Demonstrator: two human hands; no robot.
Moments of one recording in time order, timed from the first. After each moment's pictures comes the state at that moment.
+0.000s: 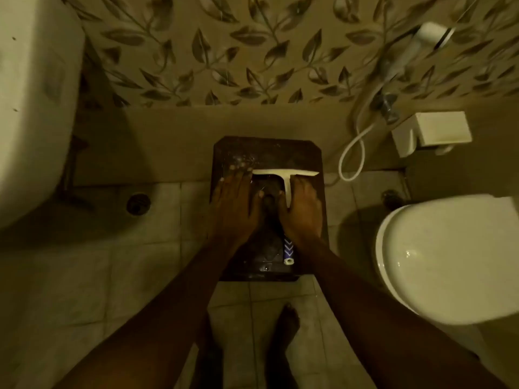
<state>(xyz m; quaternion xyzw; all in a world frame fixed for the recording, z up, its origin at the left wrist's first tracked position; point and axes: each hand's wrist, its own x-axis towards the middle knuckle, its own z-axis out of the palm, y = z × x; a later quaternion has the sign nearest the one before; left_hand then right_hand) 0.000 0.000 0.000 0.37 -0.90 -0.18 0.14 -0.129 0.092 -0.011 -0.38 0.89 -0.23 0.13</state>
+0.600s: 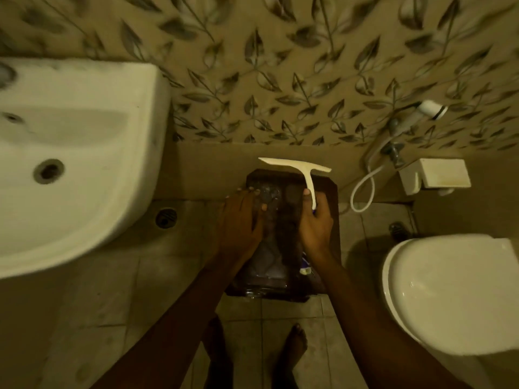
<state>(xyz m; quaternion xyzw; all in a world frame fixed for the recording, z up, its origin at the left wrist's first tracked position) 0.052 -0.030 0.111 0.43 -0.84 -0.26 0.20 -0.081 0.048 0.110 -0.15 0.83 -0.49 0.22</state>
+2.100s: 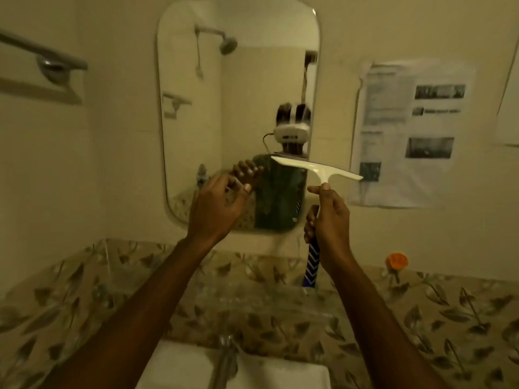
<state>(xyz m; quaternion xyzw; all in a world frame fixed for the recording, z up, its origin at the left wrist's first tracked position) 0.316 -0.411 0.635 0.28 -0.76 -0.05 0.58 0.143 -0.301 0.624 -0.41 0.46 -0.77 0.16</state>
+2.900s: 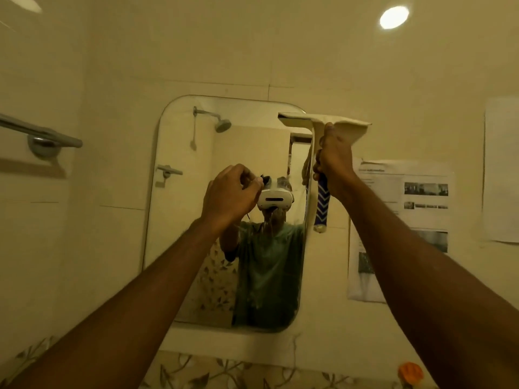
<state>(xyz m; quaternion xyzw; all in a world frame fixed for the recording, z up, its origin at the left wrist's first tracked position) 0.267 -0.466 0.804 0.25 -0.75 -0.05 0.62 0.113 -0.368 0.883 -0.46 0.46 -0.76 0.01</state>
